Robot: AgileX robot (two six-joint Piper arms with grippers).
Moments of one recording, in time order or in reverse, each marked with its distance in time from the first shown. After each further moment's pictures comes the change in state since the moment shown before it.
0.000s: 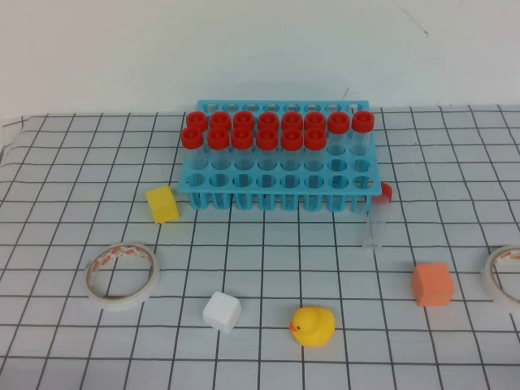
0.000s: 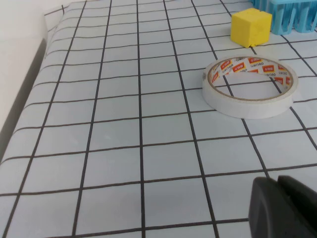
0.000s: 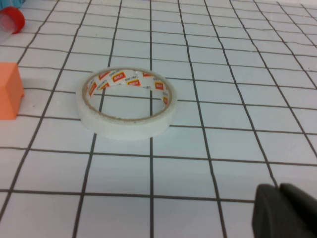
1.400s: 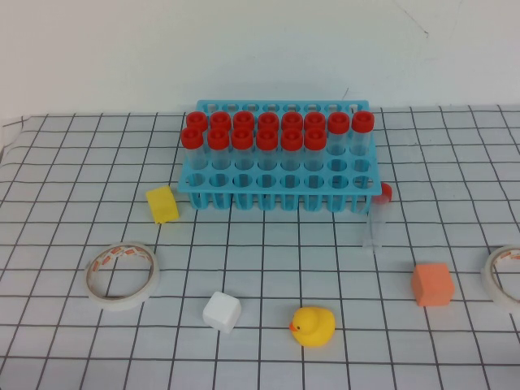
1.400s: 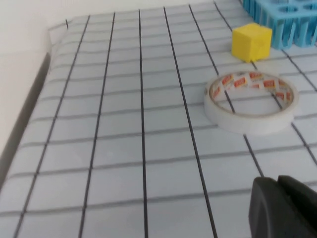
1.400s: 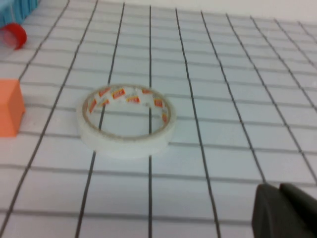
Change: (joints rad) right arm 0.000 0.000 0.006 -0.005 -0.050 -0.002; left arm 0.000 0.000 0.002 0.000 -0.045 0.003
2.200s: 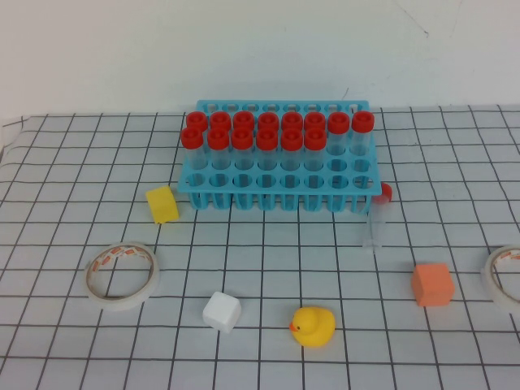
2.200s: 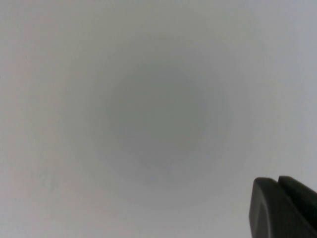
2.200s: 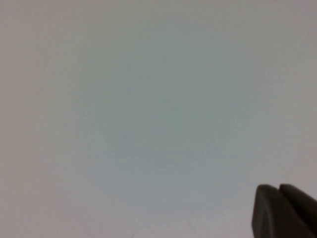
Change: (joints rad) right arm 0.000 0.000 0.004 -0.002 -0.876 0.020; left arm 0.000 0.000 0.000 0.000 -0.935 -0.006
